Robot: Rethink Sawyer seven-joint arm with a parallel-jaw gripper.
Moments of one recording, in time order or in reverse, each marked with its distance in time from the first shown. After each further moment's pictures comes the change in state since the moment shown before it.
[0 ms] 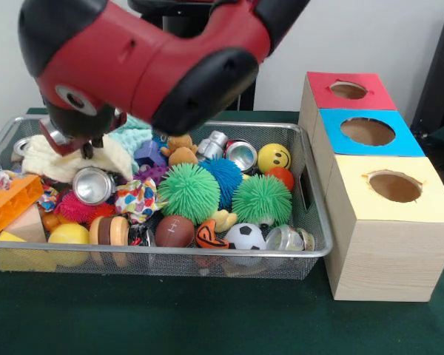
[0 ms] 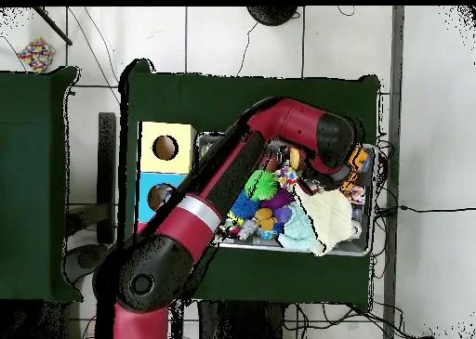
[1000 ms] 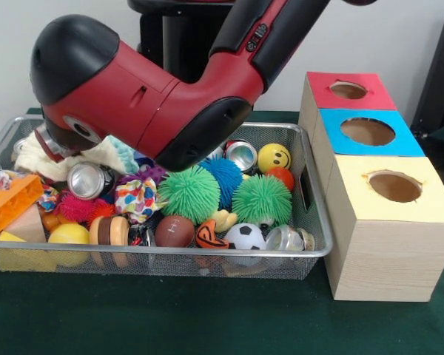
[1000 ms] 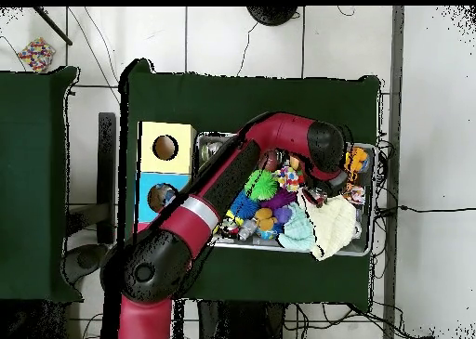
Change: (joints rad) arm 0.004 0.113 -0.032 0.011 -0.083 0.030 0.000
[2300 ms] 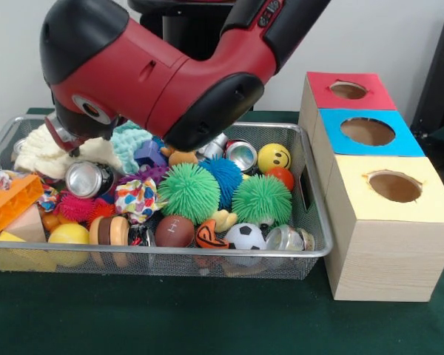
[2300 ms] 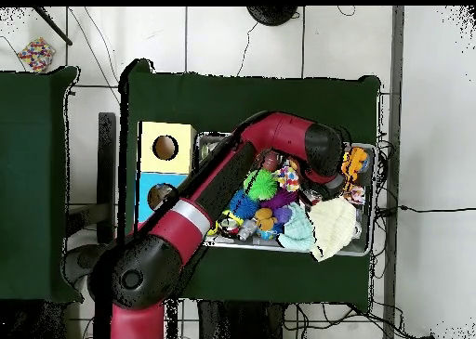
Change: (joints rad) arm 0.033 -0.036 0.012 0.047 0.025 0.001 0.000
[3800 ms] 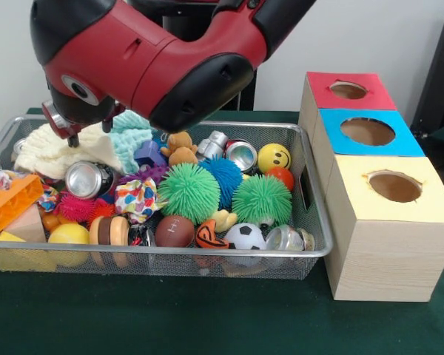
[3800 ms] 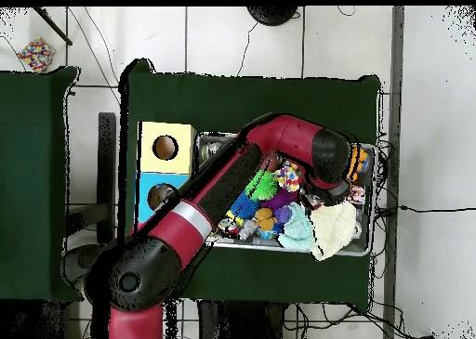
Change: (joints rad) arm 0.000 -0.032 0.003 0.044 0.041 0.000 0.000
